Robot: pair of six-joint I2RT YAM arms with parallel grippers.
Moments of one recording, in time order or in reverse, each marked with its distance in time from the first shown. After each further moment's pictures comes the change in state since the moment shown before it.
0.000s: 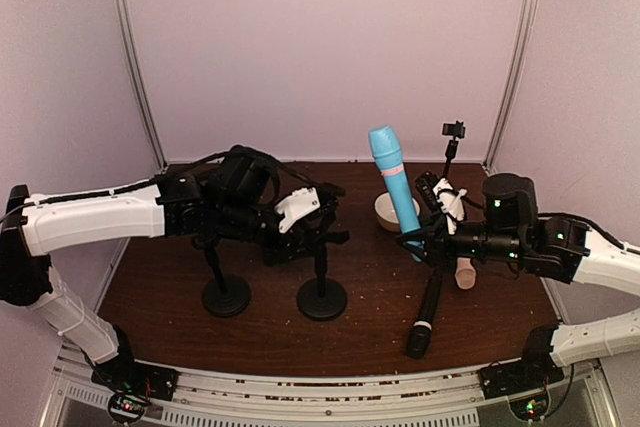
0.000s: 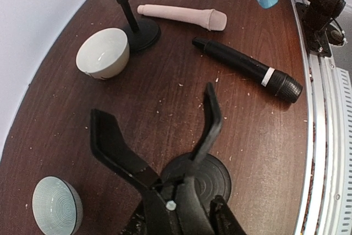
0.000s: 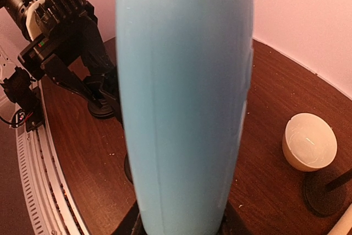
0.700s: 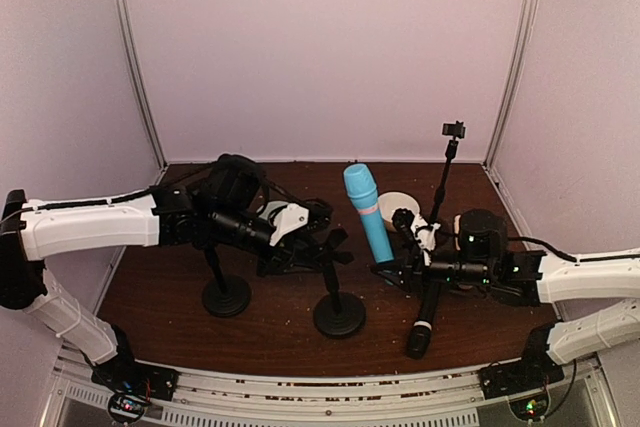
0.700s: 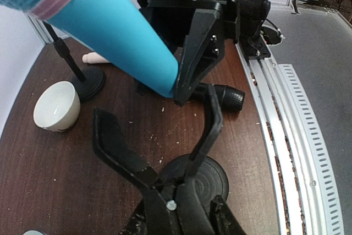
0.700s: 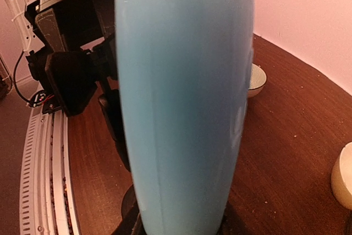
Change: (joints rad) left arm 0.033 -0.047 -0.120 0.143 0.319 0.154; right arm 0.000 0.164 -0.272 0.551 -0.203 -0.074
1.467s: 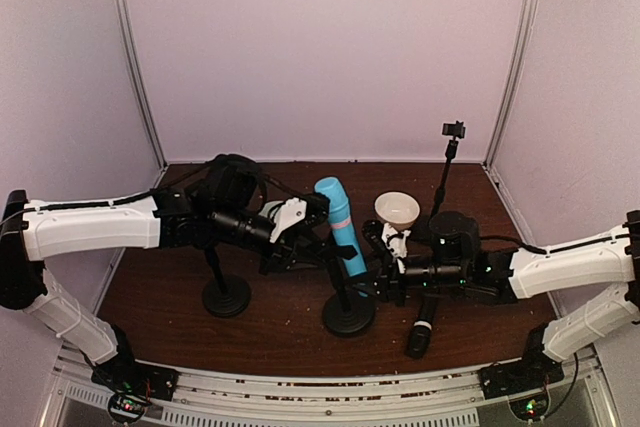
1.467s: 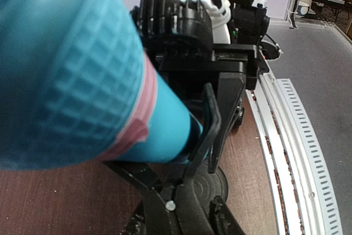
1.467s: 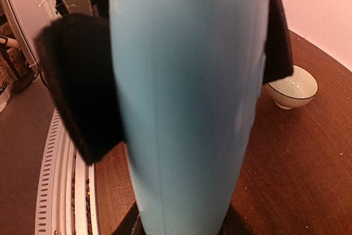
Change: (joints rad) left arm 0.008 0.000 -0.029 0.102 0.057 -0.049; right arm 0.077 0.208 0.079 0.111 -0.113 0.008
